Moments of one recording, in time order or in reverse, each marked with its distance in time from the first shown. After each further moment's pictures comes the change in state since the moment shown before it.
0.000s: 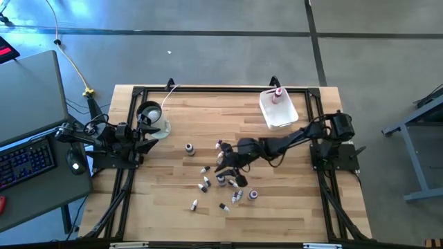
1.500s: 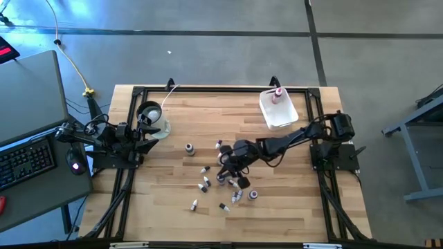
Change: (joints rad) left arm 0.000 0.000 0.000 -0.003 0.001 -0.002; right arm 0.008 -0.010 0.025 -0.160 0.031 -0.135
